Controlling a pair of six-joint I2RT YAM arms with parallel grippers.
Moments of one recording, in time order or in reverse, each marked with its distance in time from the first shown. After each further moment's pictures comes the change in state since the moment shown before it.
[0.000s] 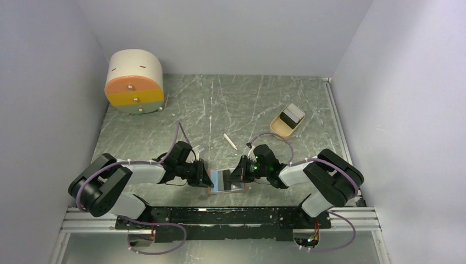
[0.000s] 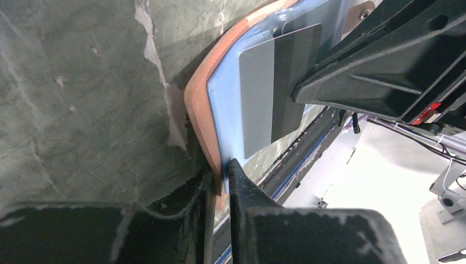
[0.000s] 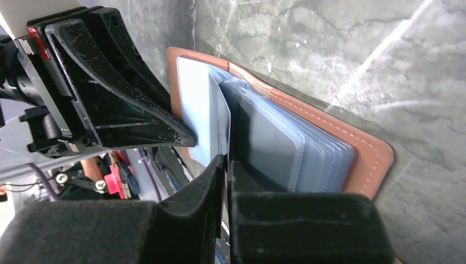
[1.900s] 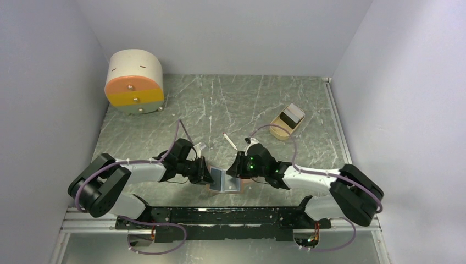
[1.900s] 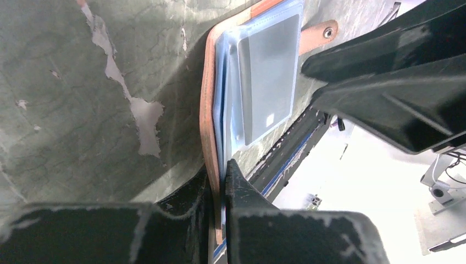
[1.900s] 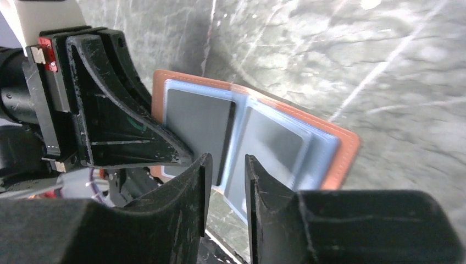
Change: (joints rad) left arm 0.000 0.000 0.031 0.006 0.036 -0.006; right arm 0.143 -0.214 0.127 -0.356 0.335 -0.126
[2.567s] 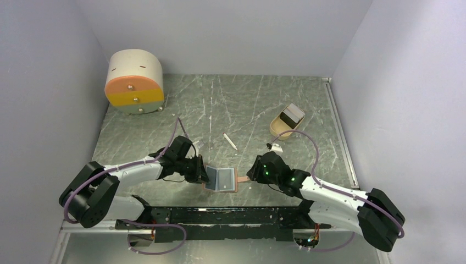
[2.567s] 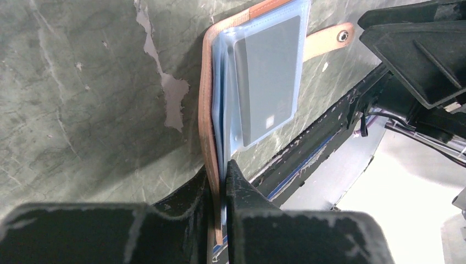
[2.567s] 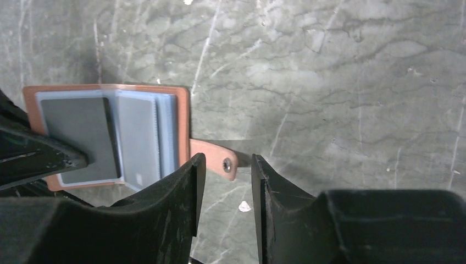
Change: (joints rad) left arm 0.000 -0.106 0.080 -0.285 -0.111 0.074; right arm -0.034 -0.352 -0.106 -0.368 0.305 0.013
